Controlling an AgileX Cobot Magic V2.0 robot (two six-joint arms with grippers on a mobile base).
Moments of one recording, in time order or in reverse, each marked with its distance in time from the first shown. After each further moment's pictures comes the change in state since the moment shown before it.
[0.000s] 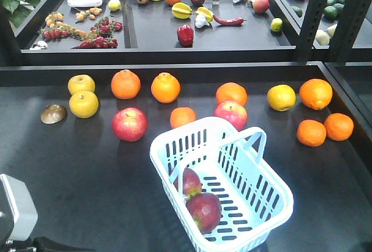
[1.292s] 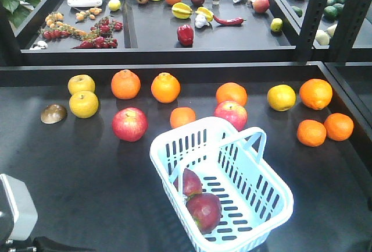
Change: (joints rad) left arm 0.000 0.000 0.000 0.000 -0.001 0.000; right arm 0.000 0.127 -0.004 0.062 -0.118 -0.083
